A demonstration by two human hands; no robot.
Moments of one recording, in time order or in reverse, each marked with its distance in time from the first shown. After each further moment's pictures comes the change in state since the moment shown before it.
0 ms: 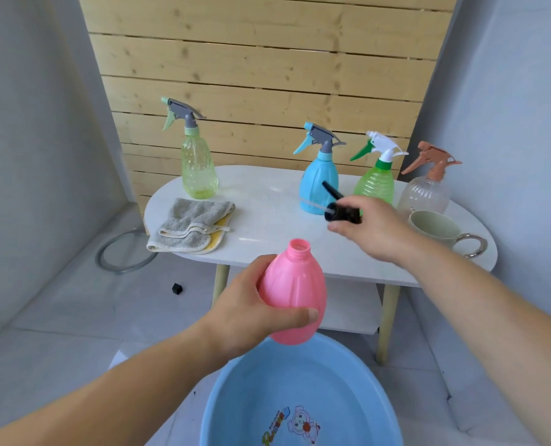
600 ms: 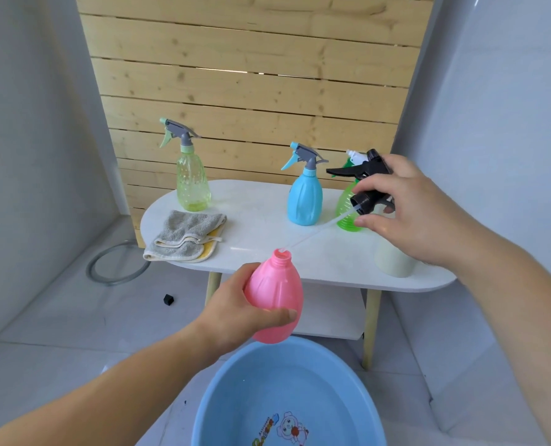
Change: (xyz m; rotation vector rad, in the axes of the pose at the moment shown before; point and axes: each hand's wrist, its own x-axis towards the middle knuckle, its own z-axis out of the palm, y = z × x) left_hand -0.004 0.002 0.000 0.059 0.069 -0.031; right_hand -0.065 -0.045 -0.087 -0.255 0.128 -0.185
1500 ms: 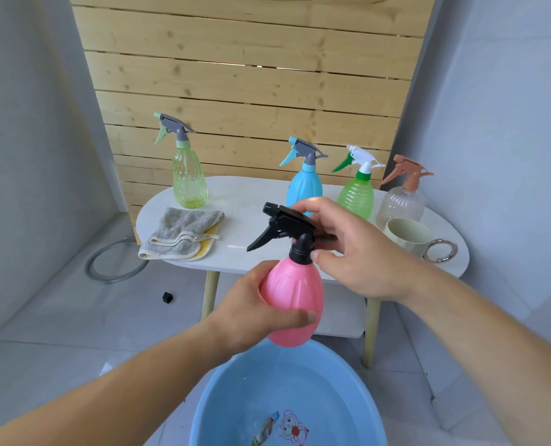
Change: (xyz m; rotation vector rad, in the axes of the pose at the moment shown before) left_hand 0.007 0.009 0.019 -0.065 -0.080 0.054; right_hand -0.016 -0.033 0.053 0.642 -0.266 -0.132
